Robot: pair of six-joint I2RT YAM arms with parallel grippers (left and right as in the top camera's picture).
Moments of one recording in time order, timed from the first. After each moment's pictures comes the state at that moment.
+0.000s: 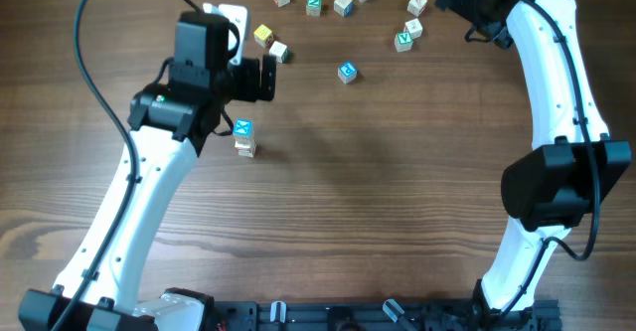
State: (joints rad) left arm -0.25 1.45 1.34 -0.64 -0.05 -0.09; right arm 0.07 2.09 2.14 -1.14 0.10 0.60
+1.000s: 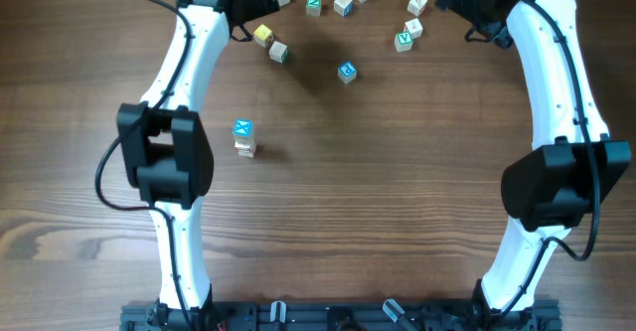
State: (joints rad) left arm -0.16 2.31 2.08 -0.66 -0.05 -0.42; right arm 0.07 2.09 2.14 -1.14 0.10 0.60
